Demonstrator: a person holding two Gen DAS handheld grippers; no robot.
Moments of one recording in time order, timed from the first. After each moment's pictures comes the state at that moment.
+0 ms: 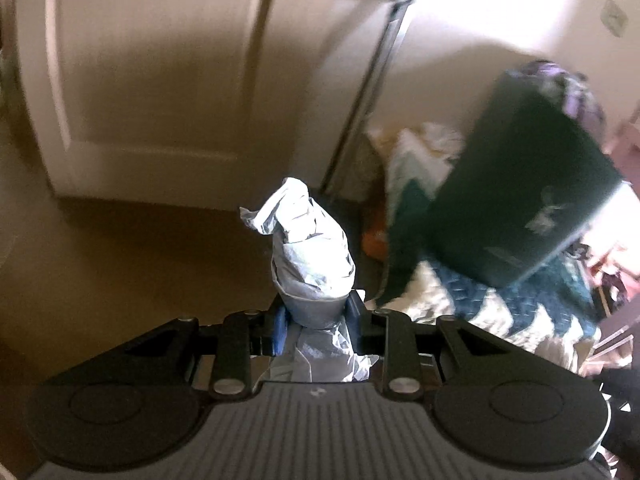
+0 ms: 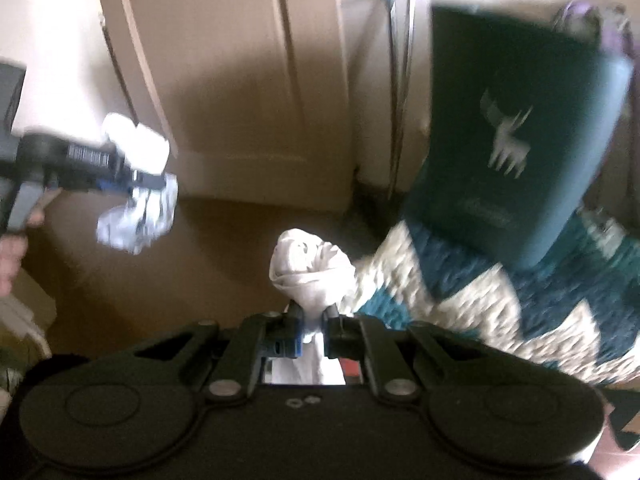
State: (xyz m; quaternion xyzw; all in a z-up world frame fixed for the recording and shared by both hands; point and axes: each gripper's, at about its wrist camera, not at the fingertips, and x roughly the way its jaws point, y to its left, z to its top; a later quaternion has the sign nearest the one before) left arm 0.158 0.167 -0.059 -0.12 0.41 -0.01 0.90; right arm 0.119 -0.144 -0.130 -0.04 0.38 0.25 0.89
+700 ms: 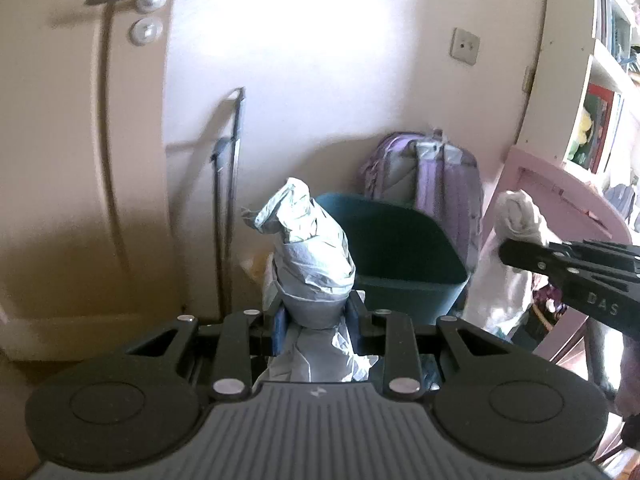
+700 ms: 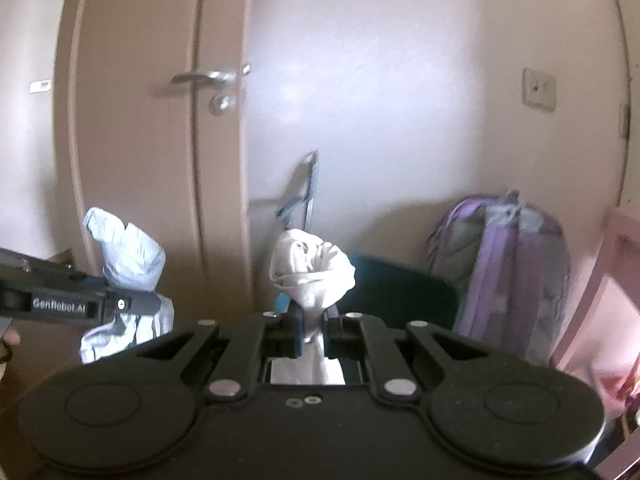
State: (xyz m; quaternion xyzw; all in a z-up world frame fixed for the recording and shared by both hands) left arm 0.213 -0.001 0.099 -0.03 0.28 -0.13 0.95; right arm 0.180 -0.237 0.052 -0.04 0.17 0.16 0.97
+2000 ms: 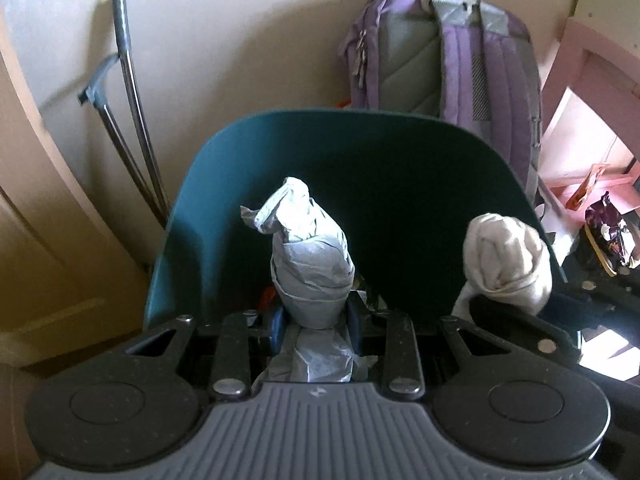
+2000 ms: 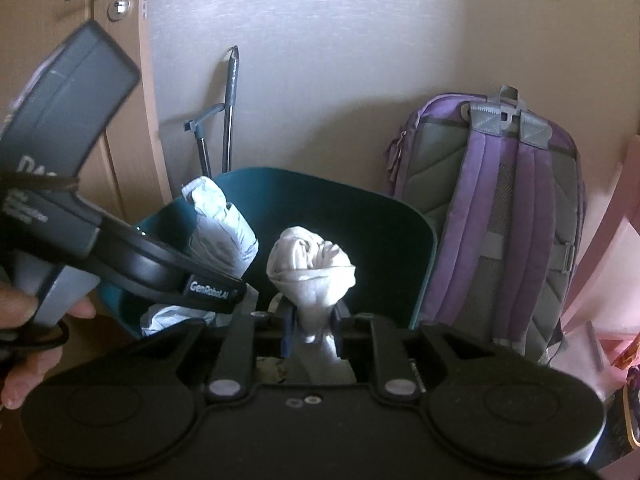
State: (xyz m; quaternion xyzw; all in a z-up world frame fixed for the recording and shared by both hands) left arm 0.439 -0.144 -0.003 0.06 0.46 -0.11 0.88; right arm 0.343 -0.280 -0.042 -0.05 0.29 0.12 0.95
